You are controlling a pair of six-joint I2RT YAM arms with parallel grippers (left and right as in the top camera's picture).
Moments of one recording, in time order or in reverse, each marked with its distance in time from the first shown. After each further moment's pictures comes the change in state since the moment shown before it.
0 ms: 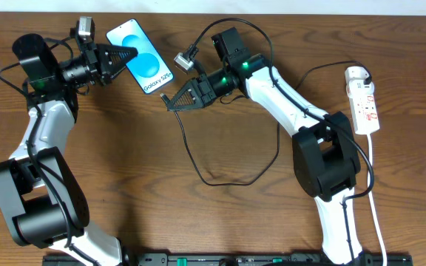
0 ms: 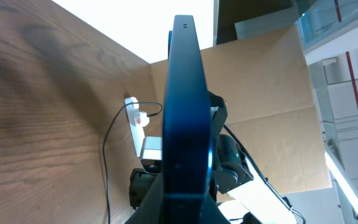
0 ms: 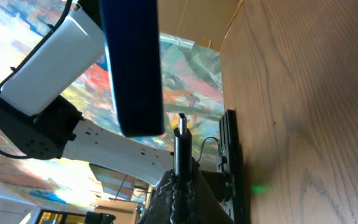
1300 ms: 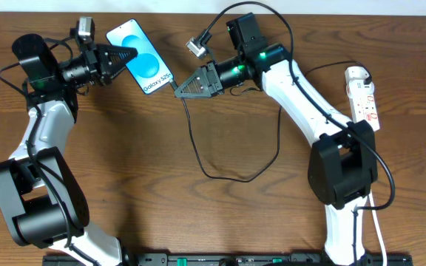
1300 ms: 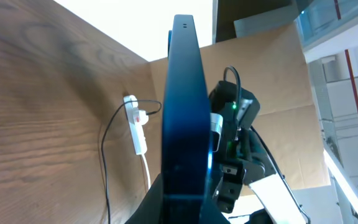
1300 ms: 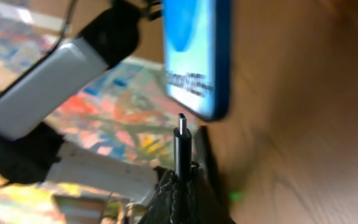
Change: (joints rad) left arm 0.000 0.000 0.000 0.000 0.010 0.000; right arm -0.046 -0.103 0.008 -0.068 0.150 0.003
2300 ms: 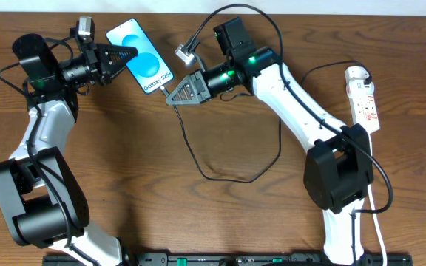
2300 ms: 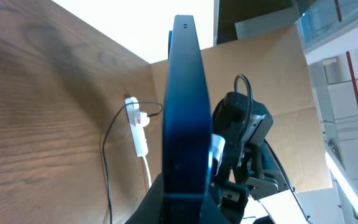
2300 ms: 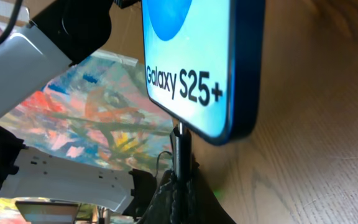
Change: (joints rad) left arm -0.003 0.000 0.000 -0.002 -0.010 0.003; right arm 0.066 -0.015 0.011 -0.053 0.162 -0.049
